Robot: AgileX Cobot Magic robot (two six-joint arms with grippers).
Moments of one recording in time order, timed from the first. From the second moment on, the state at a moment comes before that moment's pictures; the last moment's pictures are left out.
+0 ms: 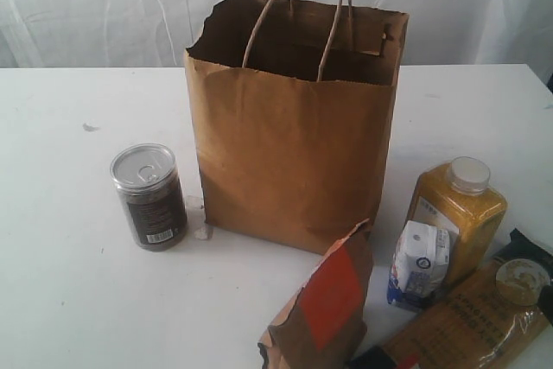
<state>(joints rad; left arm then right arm) -0.37 0.00 -0.15 -0.15 0.21 -0.60 0.39 0.01 -0.01 -0.07 0.34 0.17</state>
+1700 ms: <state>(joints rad) -0.43 1.51 -1.09 -0.20 0.68 0.28 0.05 0.01 -0.01 -0.07 0.34 0.18</state>
